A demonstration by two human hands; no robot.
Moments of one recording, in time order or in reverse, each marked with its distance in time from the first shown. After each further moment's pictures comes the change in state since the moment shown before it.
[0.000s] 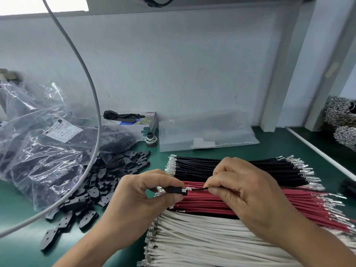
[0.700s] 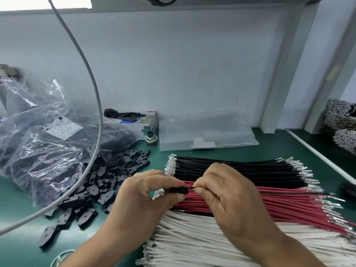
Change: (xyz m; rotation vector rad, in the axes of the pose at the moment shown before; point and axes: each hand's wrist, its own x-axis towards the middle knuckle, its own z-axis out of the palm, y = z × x) left_hand -0.003 0.004 0.009 0.117 0.108 0.018; right_hand 0.002 -0.014 0.030 -0.035 0.197 -0.079
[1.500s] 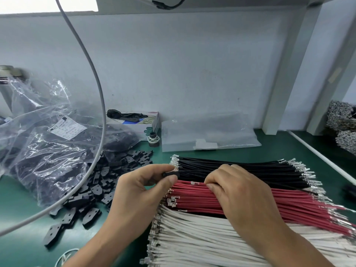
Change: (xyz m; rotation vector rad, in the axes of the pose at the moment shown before) left_hand 0.004 -0.016 0.002 -0.222 0.148 -0.182; right_hand 0.000 0.005 -0.006 -0.221 -0.128 0.151
